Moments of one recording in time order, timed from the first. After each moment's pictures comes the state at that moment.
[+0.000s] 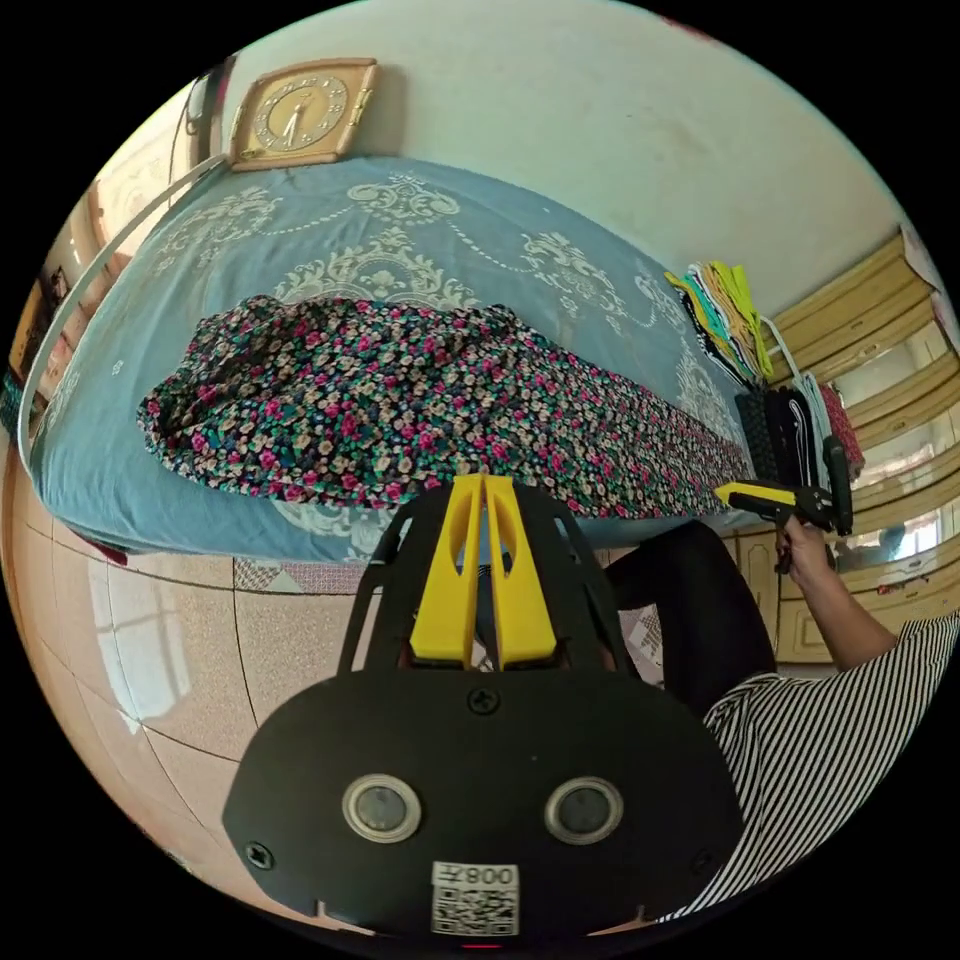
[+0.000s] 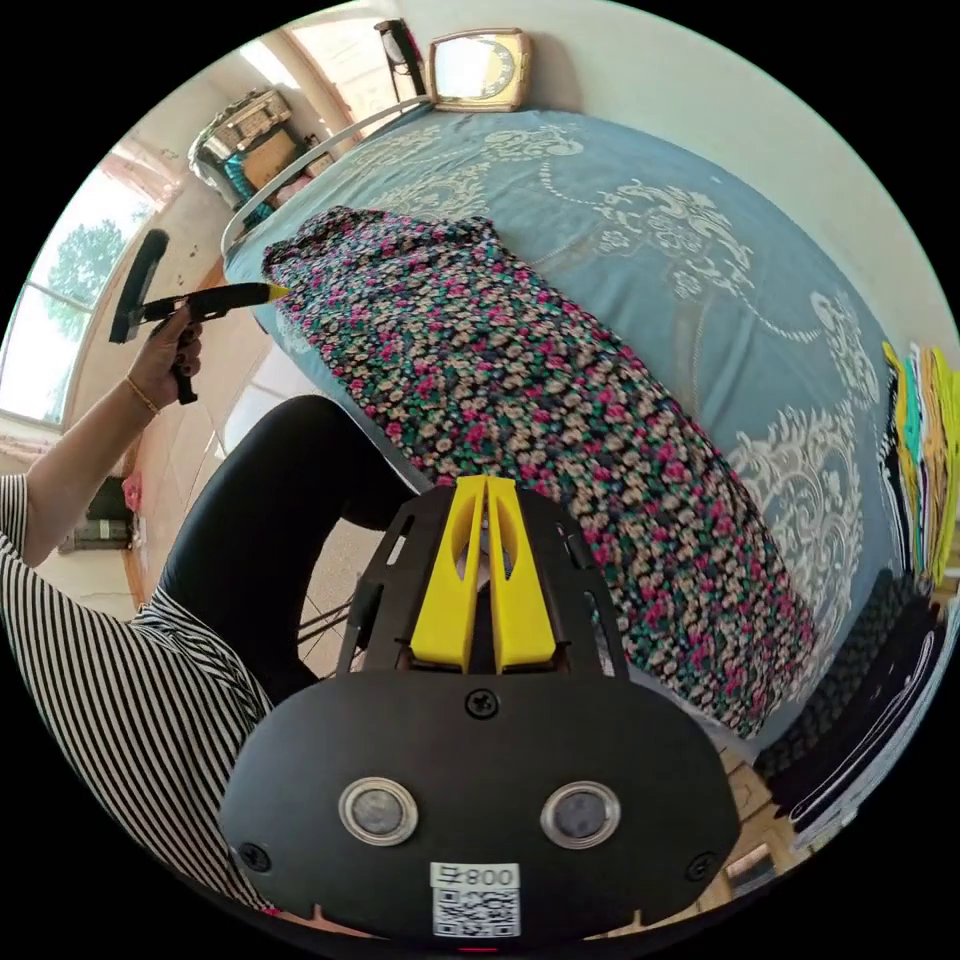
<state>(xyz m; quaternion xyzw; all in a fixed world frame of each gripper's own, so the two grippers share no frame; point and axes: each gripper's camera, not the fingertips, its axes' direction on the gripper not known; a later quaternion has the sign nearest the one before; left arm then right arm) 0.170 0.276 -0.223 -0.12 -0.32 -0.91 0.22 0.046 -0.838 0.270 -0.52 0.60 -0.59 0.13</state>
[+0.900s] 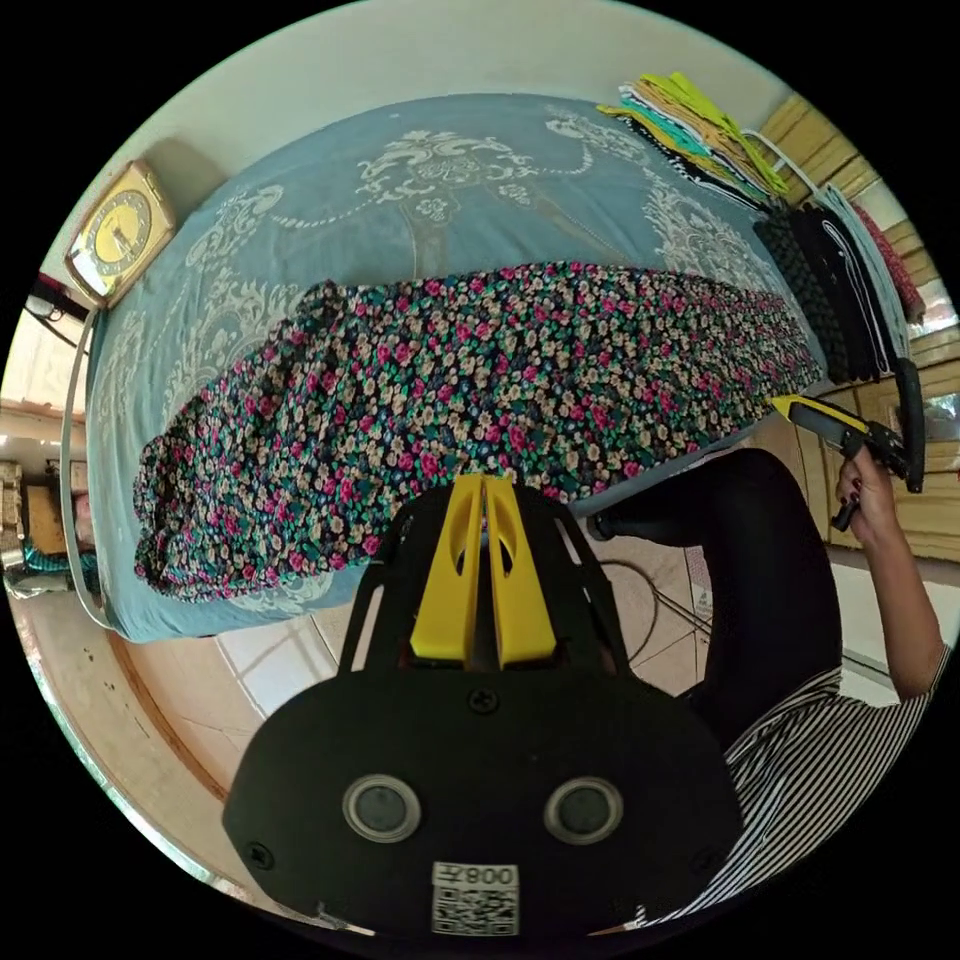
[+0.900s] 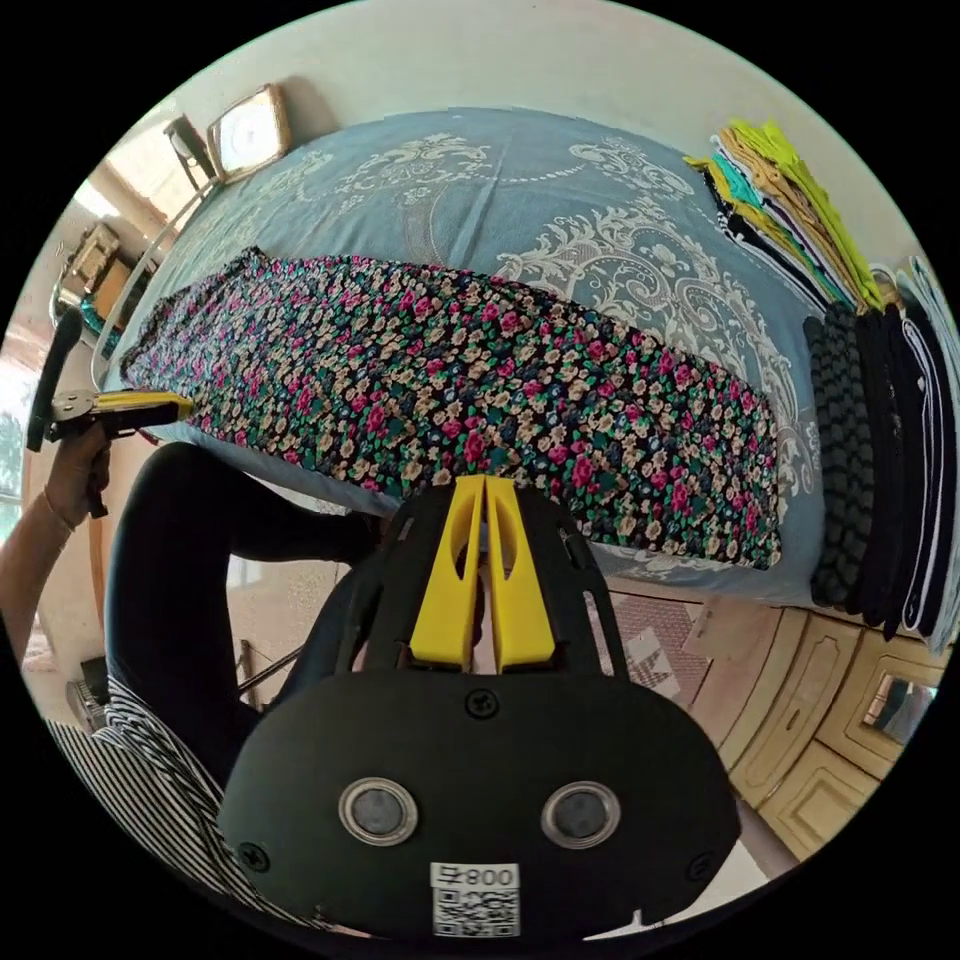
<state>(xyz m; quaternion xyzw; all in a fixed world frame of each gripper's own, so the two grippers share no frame) -0.257 0.409 0.062 -0.32 -0.17 -0.88 0.31 -0.152 -0.963 0.180 -0.40 0.66 -0.57 0.28</state>
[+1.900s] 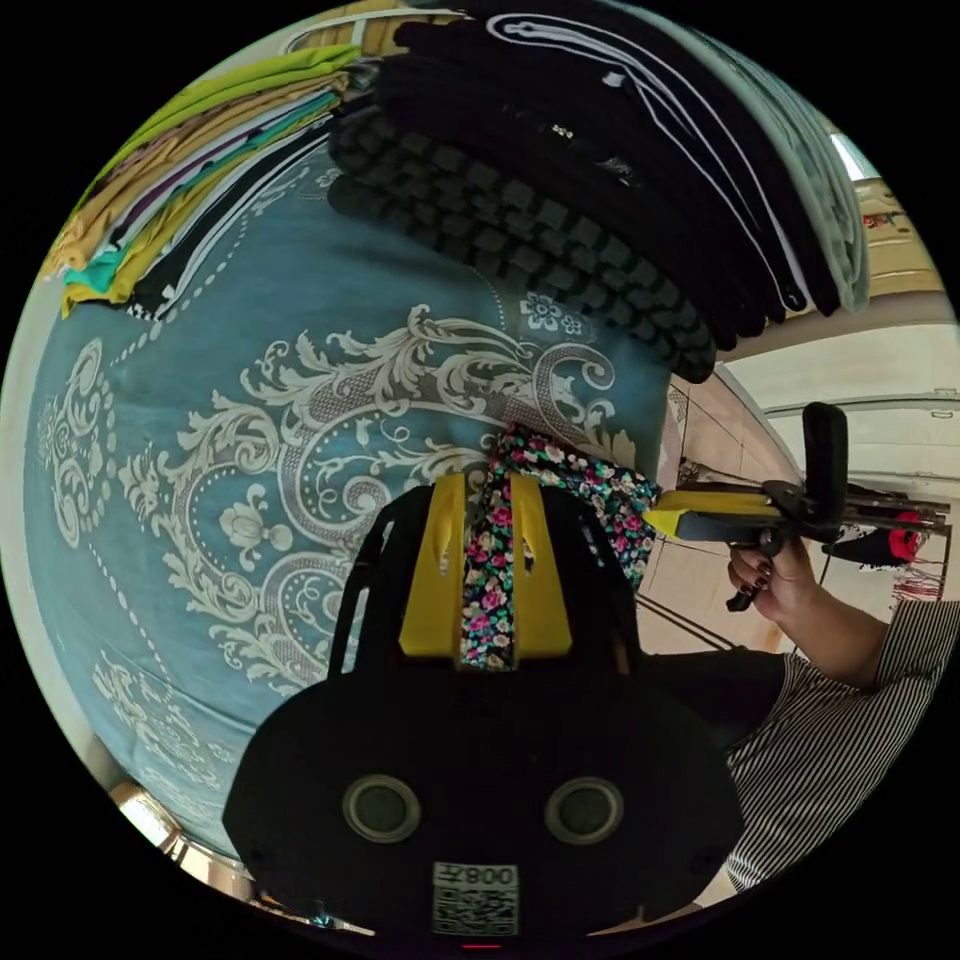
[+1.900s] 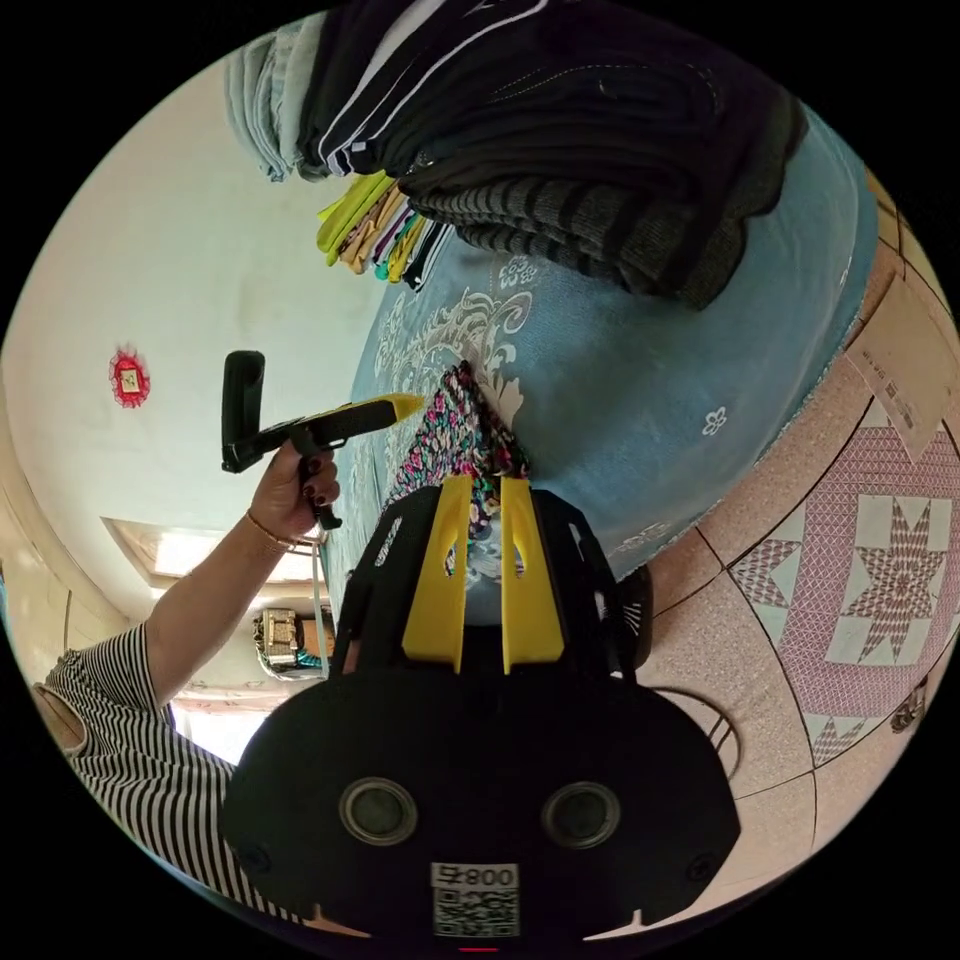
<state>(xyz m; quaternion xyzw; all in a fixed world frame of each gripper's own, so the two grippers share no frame) -0.869 0.550 0.473 -0.30 0.07 -0.70 0.64 -0.457 -1.216 0.046 -0.21 0.50 -0.42 0.72</state>
